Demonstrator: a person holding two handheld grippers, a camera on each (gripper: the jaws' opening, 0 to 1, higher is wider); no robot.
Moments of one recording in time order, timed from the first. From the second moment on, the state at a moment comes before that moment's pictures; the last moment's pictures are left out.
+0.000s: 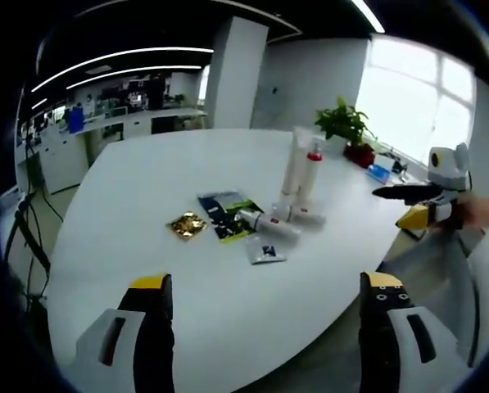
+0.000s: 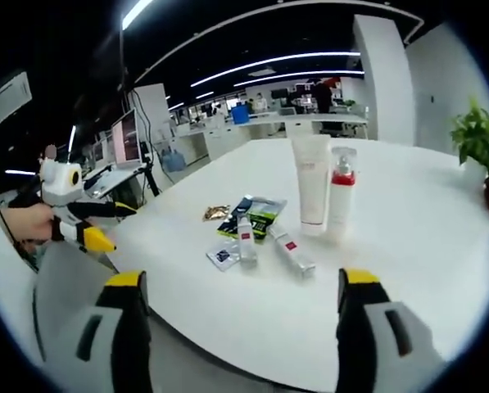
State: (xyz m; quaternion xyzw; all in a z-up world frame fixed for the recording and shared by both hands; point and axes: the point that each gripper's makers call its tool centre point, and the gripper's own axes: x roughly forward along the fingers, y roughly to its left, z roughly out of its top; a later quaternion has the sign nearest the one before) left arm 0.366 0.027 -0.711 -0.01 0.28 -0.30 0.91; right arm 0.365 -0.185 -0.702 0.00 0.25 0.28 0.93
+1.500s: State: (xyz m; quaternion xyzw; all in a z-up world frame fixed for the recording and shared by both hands) left arm 0.369 0.028 -0.712 -0.04 0.28 -0.30 0.91; right arm 0.461 -0.199 -0.747 -0.12 0.32 0.31 0.88
